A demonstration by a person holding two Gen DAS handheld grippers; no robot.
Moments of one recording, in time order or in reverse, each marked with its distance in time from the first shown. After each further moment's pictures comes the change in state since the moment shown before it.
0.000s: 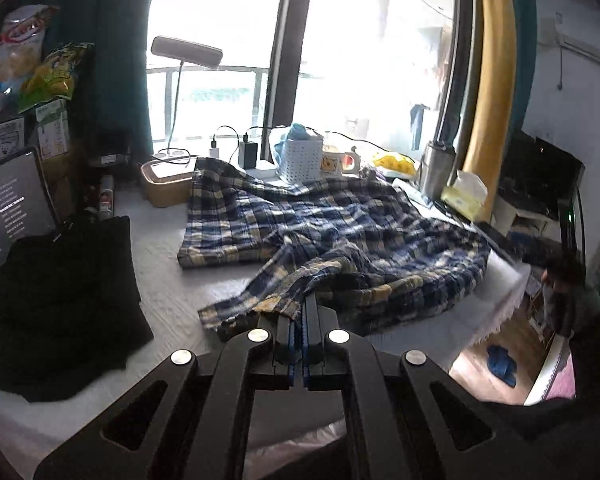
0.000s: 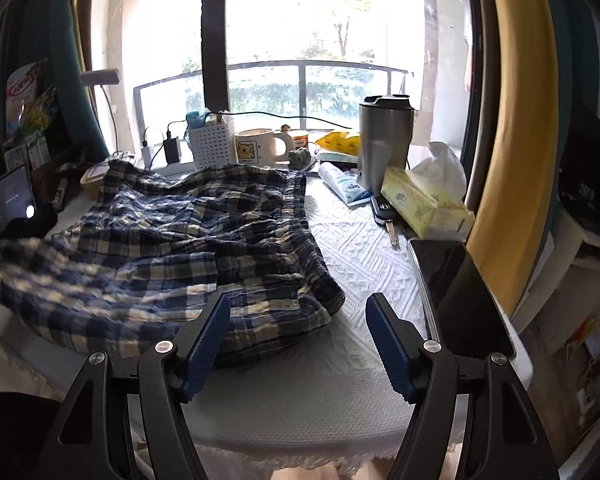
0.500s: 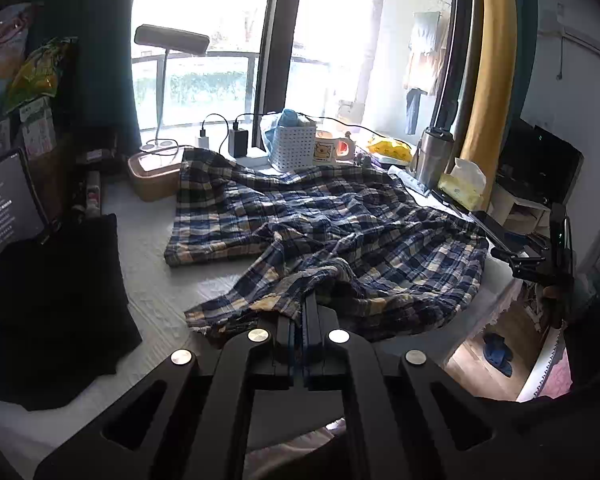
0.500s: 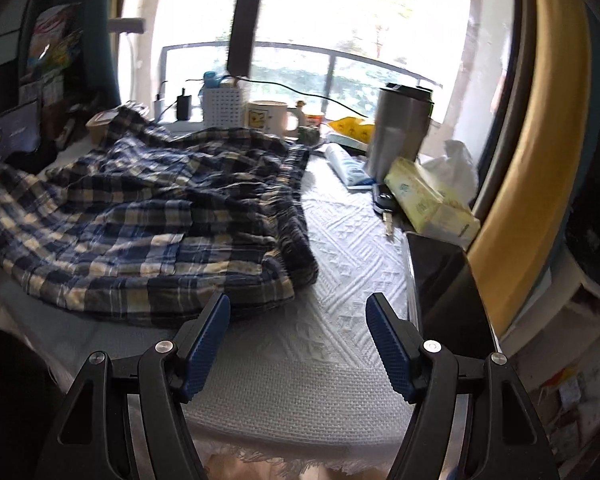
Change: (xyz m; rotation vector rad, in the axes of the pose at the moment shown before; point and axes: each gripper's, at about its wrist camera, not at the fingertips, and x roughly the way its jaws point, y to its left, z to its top) left arm 0.009 -0.013 0.010 0.023 0.069 -0.013; right arm 0.022 -0.015 -0.023 -0.199 0.022 0.002
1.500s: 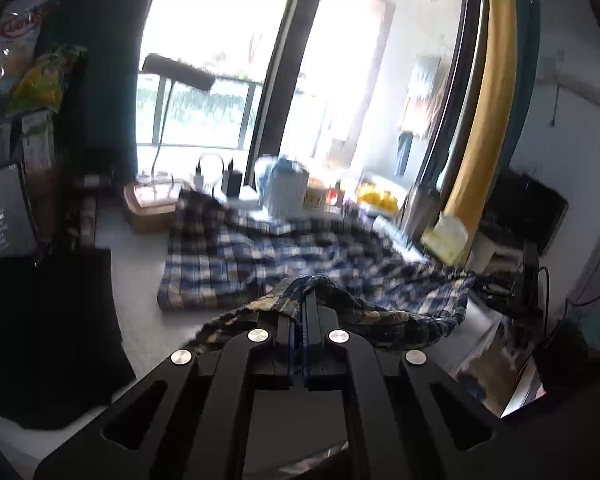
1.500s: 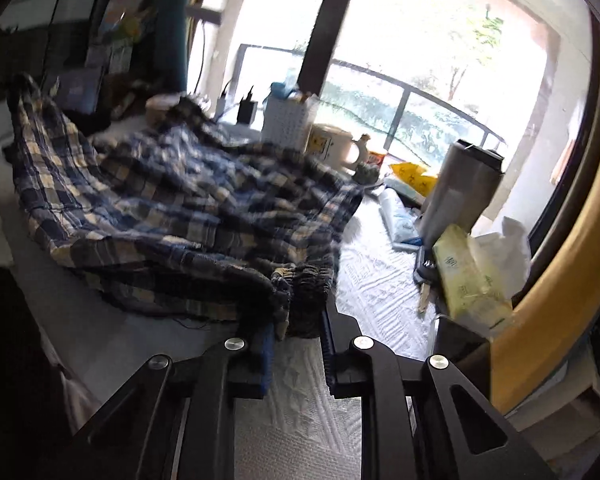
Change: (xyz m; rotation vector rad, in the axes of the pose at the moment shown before) left arm -0.028 0.014 0.043 -0.098 -0.134 -0.085; right arm 0.010 -0.009 0.037 -0.179 -0.084 0.170
